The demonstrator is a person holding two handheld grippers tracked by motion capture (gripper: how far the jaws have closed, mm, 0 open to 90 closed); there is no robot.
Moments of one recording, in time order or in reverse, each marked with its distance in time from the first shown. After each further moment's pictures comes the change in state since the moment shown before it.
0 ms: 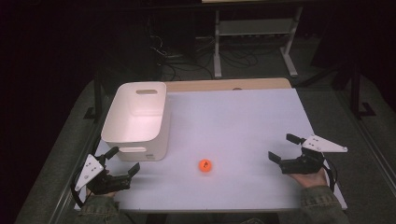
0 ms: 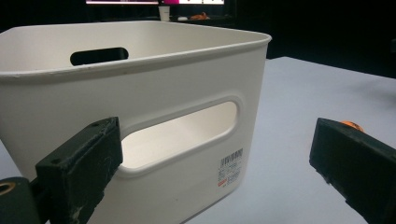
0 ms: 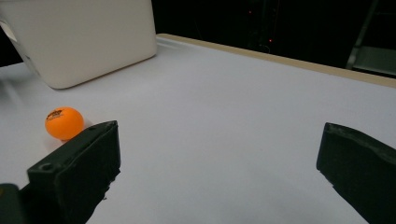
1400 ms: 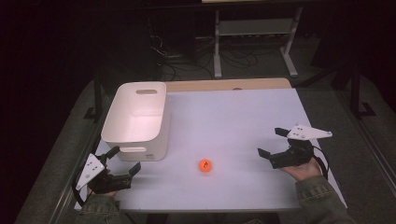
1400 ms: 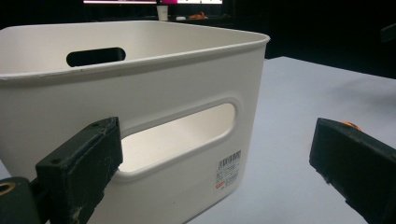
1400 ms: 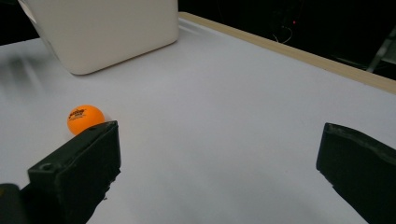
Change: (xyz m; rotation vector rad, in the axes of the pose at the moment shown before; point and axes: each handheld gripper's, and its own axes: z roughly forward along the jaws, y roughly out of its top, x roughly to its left) left arm -0.001 0.000 0.003 0.004 -0.010 0.001; right arm 0.018 0.040 0.022 0.127 0.066 -0.077
